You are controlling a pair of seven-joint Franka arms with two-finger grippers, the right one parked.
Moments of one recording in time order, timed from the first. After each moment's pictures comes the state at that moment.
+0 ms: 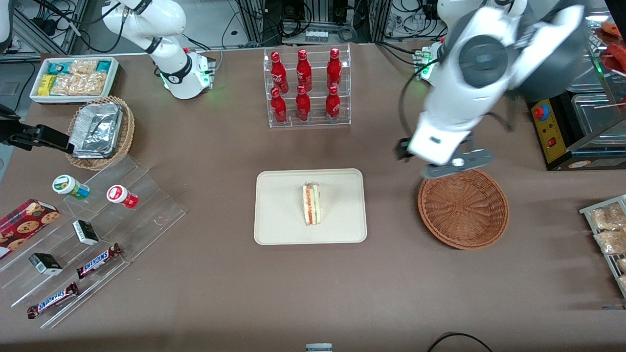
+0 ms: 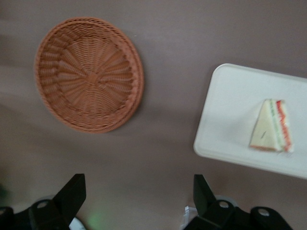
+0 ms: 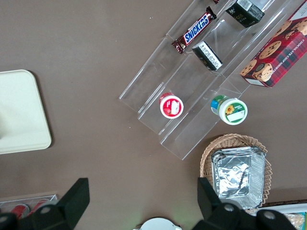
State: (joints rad) arm -0.08 0.17 -0.35 -1.48 0.07 1.50 -0.61
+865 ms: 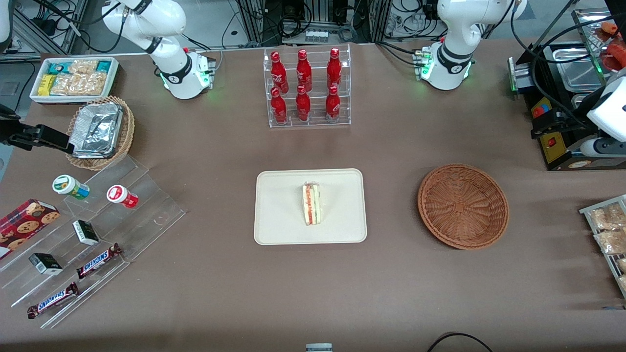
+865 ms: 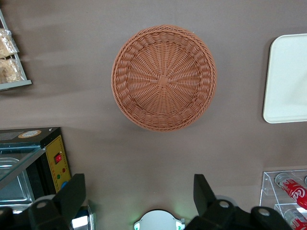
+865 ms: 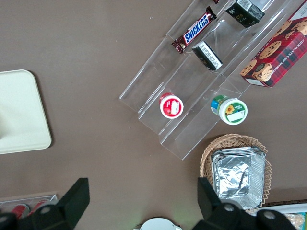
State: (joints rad) arm -0.06 0.04 0.05 -1.52 0.01 1.41 0.04
